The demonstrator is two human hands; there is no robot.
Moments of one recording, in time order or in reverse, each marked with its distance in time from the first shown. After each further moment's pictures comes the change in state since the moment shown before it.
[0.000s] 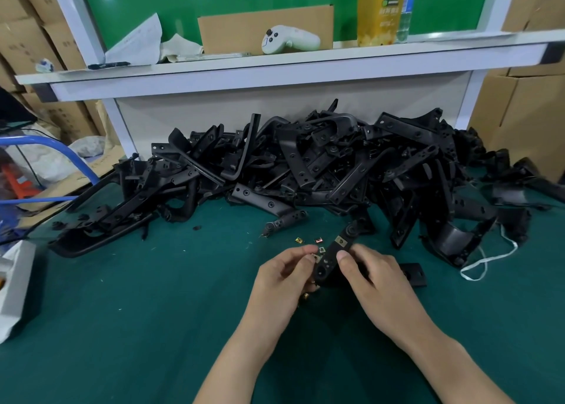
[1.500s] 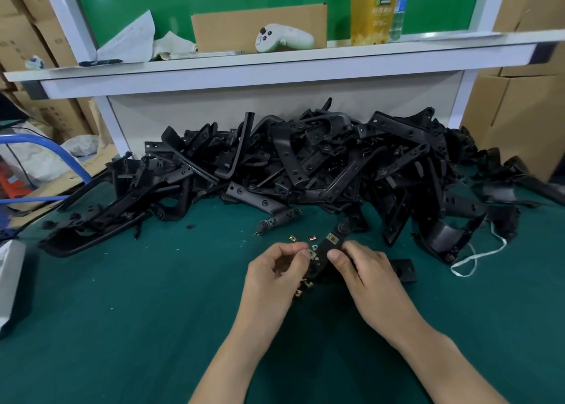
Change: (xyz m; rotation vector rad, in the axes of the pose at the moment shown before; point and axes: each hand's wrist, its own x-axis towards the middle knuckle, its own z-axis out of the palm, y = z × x) left_hand -0.004 0.003 0.003 0.069 0.110 0.117; right_hand 0.000 0.000 0.000 -0.102 -0.023 -0.027
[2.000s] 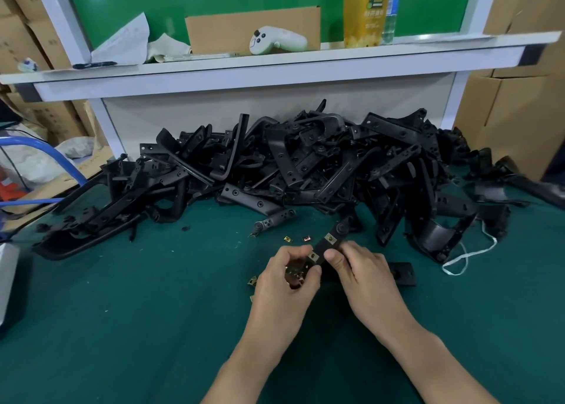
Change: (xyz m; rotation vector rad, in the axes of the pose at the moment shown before) left_hand -0.008 -0.013 0.015 0.260 -0.007 0.090; right_hand 0.003 -0.001 -0.001 -0.096 -0.015 0.056
